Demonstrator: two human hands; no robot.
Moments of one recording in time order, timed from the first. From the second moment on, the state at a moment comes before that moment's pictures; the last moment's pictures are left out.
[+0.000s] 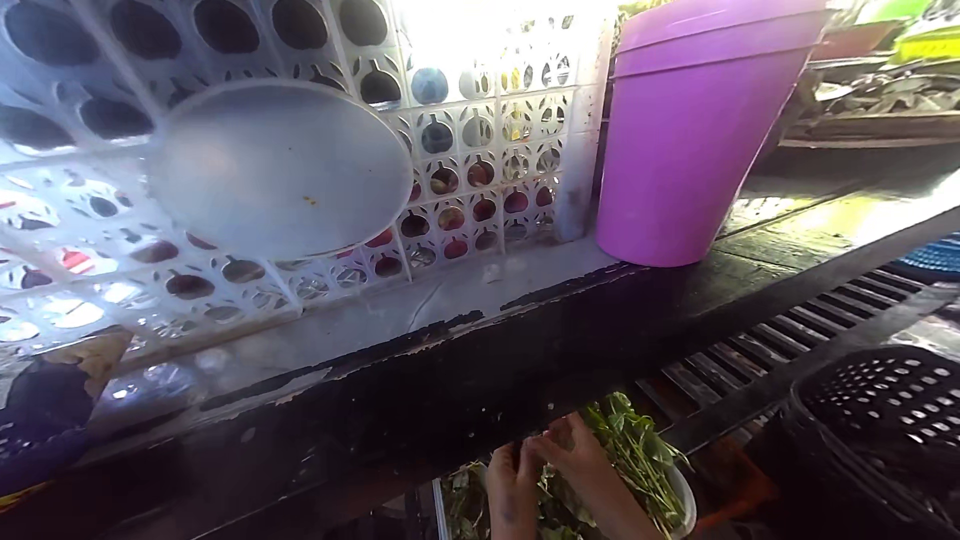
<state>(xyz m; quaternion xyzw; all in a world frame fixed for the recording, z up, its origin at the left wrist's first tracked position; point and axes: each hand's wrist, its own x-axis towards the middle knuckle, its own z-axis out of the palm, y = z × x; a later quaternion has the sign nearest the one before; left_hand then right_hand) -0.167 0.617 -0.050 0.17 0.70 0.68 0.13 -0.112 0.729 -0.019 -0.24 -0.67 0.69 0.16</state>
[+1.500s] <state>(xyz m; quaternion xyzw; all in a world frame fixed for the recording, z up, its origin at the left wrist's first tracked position) -0.222 0.584 -0.030 0.08 0.53 0.80 0.27 -0.106 0.743 -0.041 -0.14 -0.87 0.35 0.31</state>
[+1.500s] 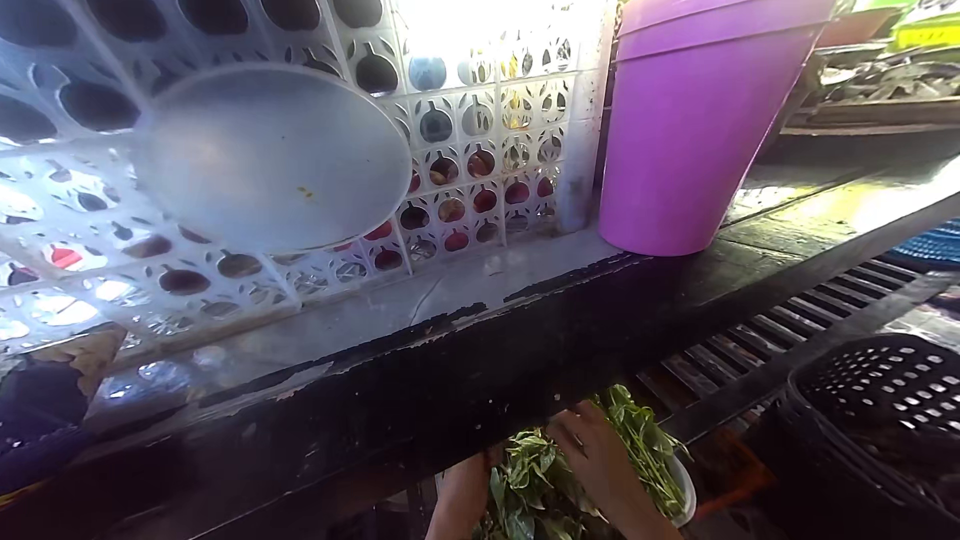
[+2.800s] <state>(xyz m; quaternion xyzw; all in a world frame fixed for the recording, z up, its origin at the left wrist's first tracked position) -0.216 0.581 -0.024 0.25 0.62 0.64 0.38 -0.094 0.760 -0.035 -0.07 -0.91 0.22 0.35</state>
